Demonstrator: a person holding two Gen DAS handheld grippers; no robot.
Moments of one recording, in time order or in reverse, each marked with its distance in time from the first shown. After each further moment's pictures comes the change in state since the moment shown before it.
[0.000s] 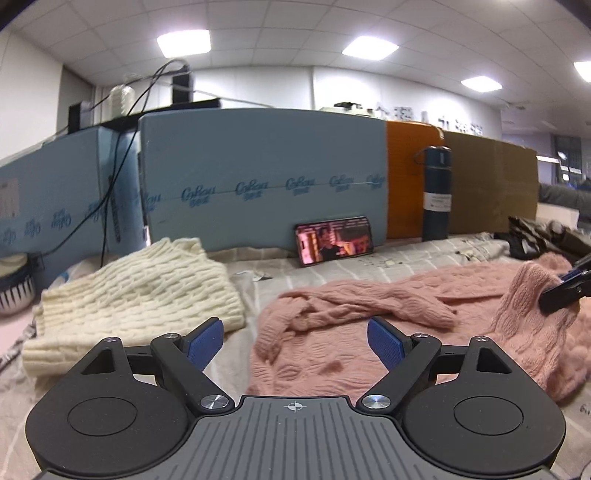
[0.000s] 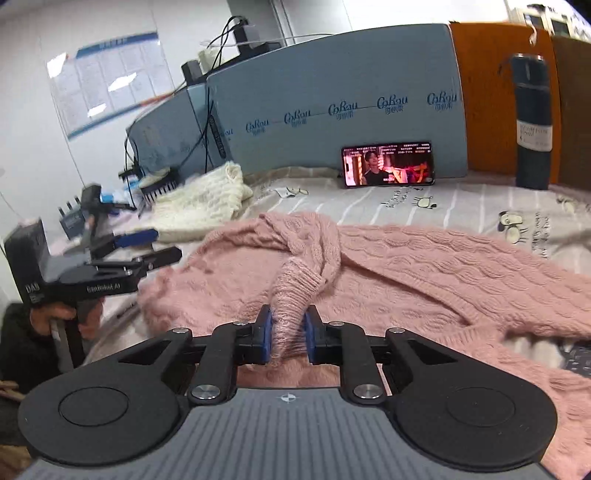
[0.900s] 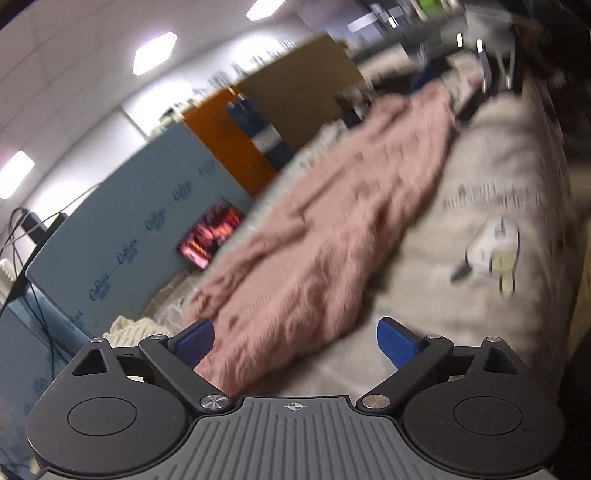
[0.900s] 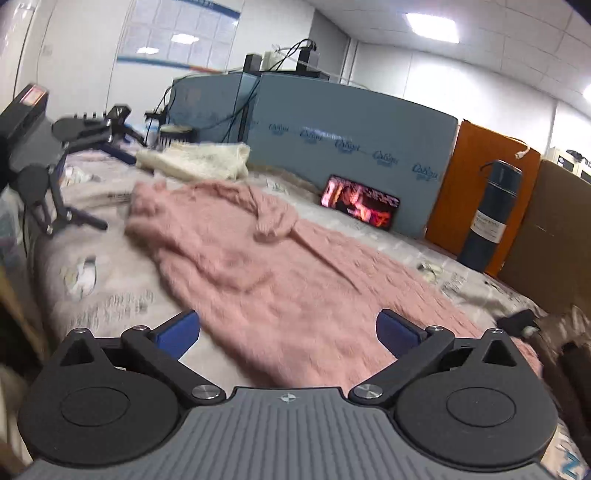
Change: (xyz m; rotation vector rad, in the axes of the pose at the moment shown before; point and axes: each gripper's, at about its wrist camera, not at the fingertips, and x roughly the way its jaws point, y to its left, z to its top) left arm -0.063 -0.069 -0.033 0.769 0.118 -0.197; right arm -0.086 -0.029 -0.081 -0.464 -0.095 -0.145
